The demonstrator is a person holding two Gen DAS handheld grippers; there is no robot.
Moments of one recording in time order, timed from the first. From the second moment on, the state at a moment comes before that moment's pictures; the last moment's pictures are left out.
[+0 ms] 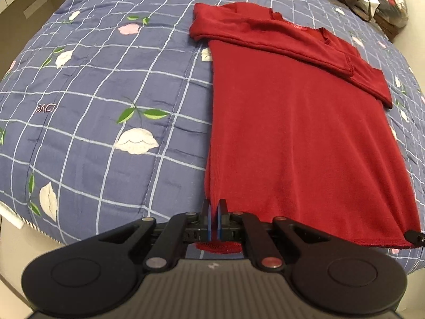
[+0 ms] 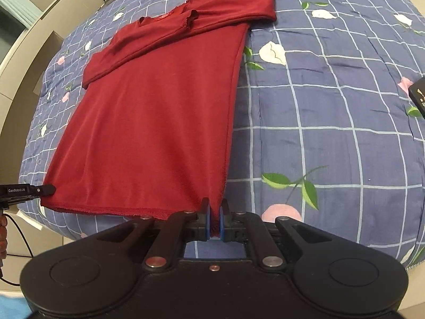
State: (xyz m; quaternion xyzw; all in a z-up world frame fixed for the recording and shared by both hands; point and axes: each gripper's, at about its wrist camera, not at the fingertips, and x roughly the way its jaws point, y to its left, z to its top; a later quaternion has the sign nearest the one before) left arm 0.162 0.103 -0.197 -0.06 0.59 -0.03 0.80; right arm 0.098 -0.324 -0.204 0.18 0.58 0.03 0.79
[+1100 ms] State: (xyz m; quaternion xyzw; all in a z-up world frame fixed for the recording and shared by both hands) left arm 0.097 0.022 -0.218 0.26 0.48 -0.09 0.83; right arm 0.075 -0.215 -0.273 -0.28 0.52 0.15 0.79
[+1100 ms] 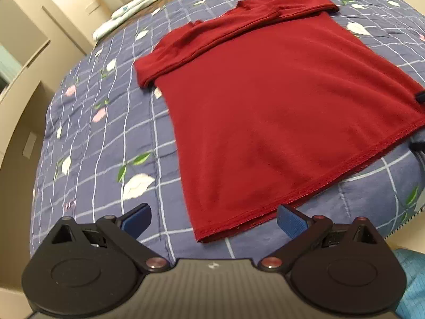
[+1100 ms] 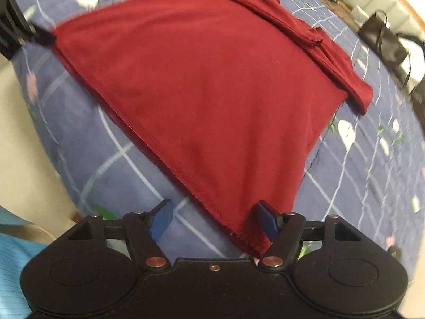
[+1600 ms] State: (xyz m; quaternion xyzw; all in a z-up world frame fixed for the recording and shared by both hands) left arm 0.092 -0.033 -0.246 0.31 0.48 -0.19 0.80; right arm 0.117 -0.251 -0.205 -0.06 0.54 0.14 0.83
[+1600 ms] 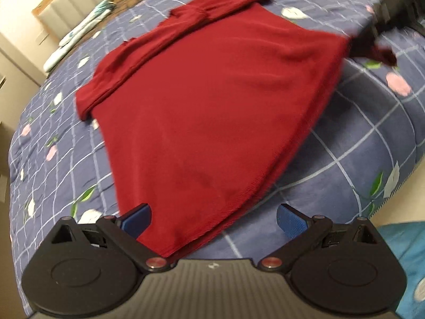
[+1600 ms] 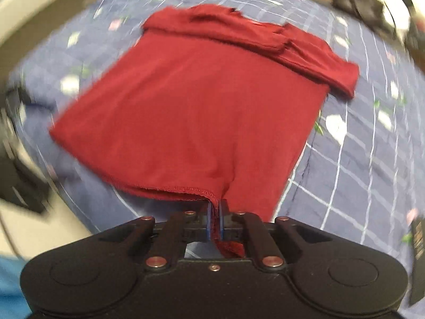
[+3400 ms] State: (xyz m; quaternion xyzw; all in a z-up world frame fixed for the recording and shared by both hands) left arm 0.029 0.019 -0.197 0.40 0.43 -0.28 0.76; right arm 0.028 -0.232 -0.158 -0.20 0.54 0.21 0.79
